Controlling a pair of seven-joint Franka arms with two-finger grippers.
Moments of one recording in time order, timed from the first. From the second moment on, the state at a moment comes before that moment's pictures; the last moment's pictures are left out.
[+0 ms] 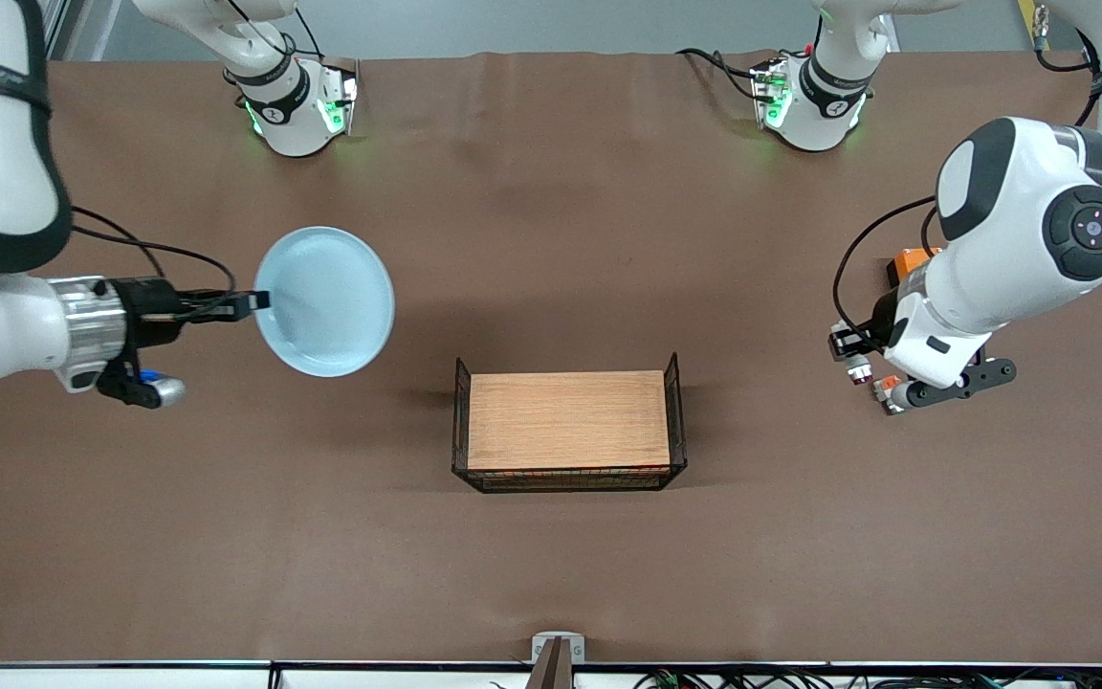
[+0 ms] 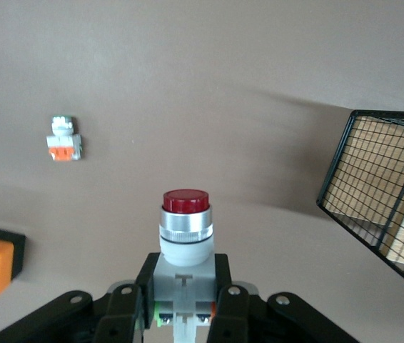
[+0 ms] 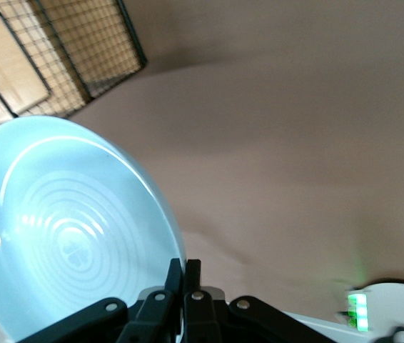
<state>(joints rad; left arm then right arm) -0.01 0.23 -0.25 -1.68 -0.03 1.84 -0.53 0.10 0.38 -0.03 -1.40 0.57 1.35 0.30</state>
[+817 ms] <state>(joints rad) -0.02 0.18 -0.39 -1.65 -0.04 1.75 -0.94 0.45 0.36 -0.03 -1.40 0.61 1.68 0.92</state>
